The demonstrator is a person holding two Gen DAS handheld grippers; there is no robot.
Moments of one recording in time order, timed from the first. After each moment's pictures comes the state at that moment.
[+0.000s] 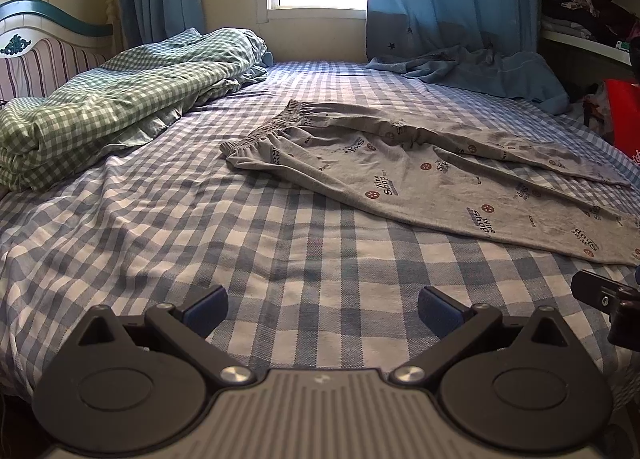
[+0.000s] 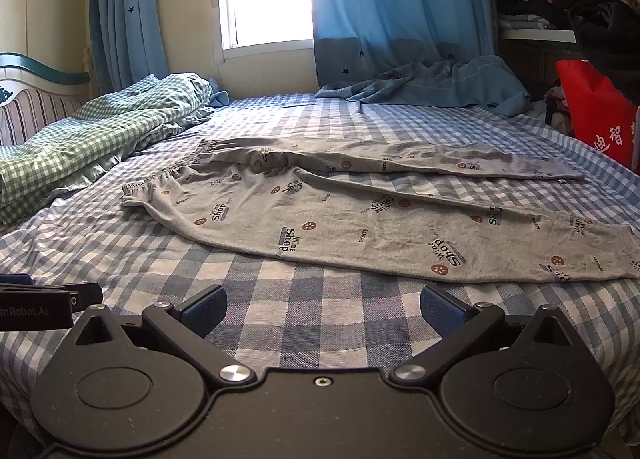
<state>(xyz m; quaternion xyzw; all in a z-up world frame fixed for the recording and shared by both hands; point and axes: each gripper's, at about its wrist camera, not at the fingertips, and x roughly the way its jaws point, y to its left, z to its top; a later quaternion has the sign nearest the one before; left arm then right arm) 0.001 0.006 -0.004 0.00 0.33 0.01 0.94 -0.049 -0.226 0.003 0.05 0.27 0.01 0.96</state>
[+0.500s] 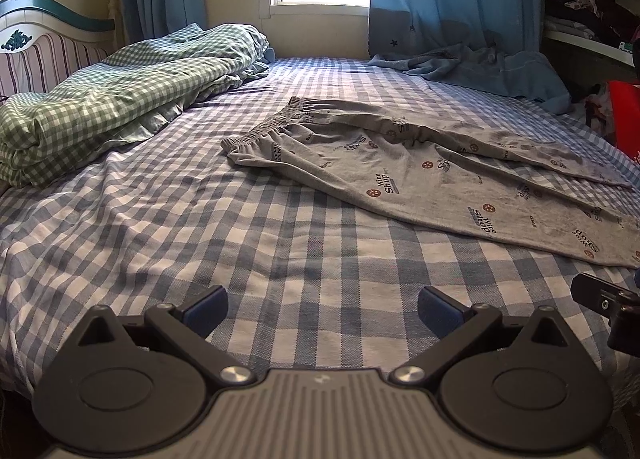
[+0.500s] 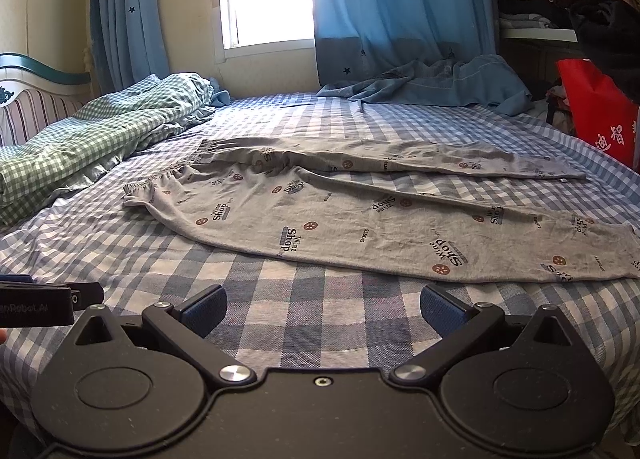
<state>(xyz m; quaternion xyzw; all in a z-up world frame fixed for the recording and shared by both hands) 0.003 0.007 -0.003 -0.01 0.34 0.01 0.94 -0.048 -0.226 0.002 0.05 0.27 0.01 0.96</state>
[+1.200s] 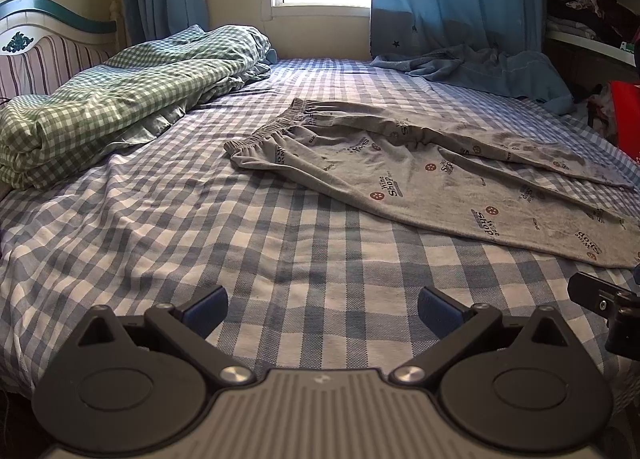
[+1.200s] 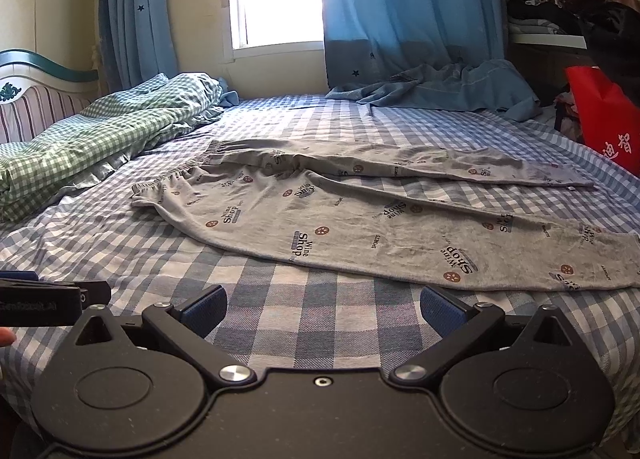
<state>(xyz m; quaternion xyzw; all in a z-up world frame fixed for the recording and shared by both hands) 0.002 0.007 0.000 -0.01 0.34 0.01 0.94 -0.046 -0.219 0.006 0.04 0.27 0.03 0.96</state>
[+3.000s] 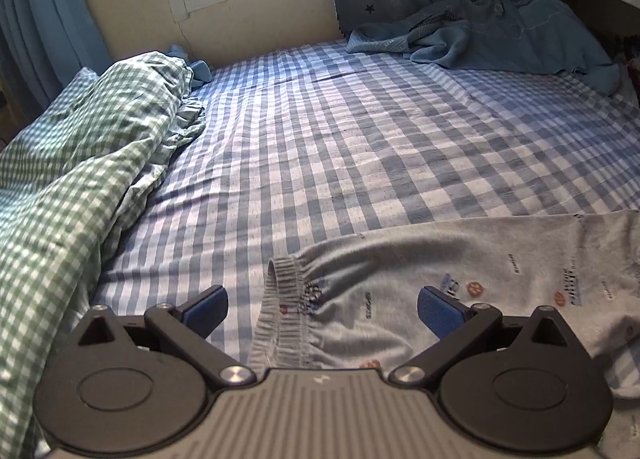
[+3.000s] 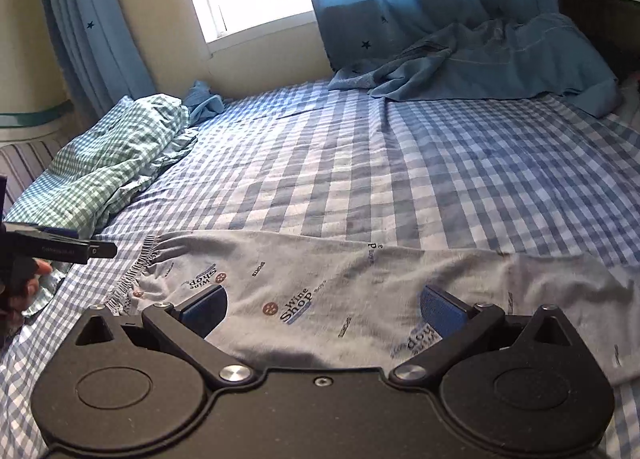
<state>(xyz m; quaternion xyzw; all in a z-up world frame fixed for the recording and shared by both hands) 0.487 0.024 0.040 0.12 0.41 -0.05 0.90 0.345 -0.323 0.054 0.11 0.35 0.10 0.92</state>
